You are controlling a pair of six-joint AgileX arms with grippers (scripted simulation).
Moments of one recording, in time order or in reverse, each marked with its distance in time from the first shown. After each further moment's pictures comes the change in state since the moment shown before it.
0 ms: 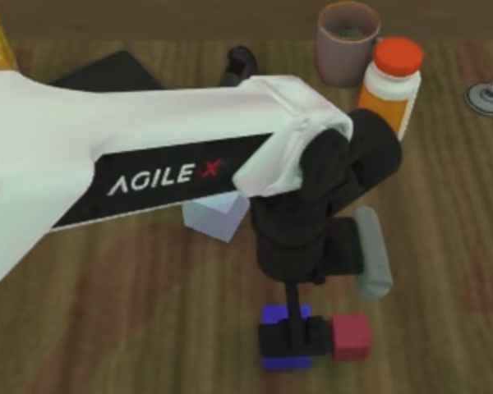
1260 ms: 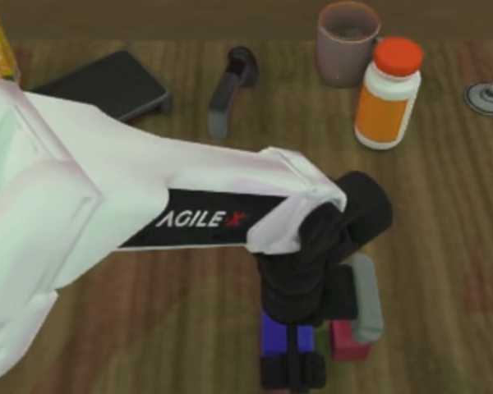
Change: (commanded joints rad) left arm -0.026 0.083 -0.161 0.251 0.001 0.015; right arm 0.000 0.000 0.000 0.000 0.000 0.000
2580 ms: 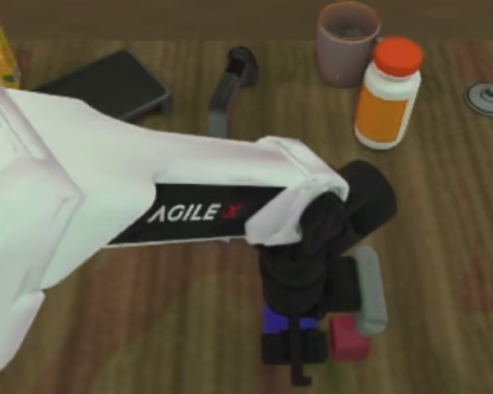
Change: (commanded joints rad) left arm 0.001 -0.016 0.021 -0.030 -0.001 -0.001; right arm 0.000 0.000 0.000 0.000 0.000 0.000
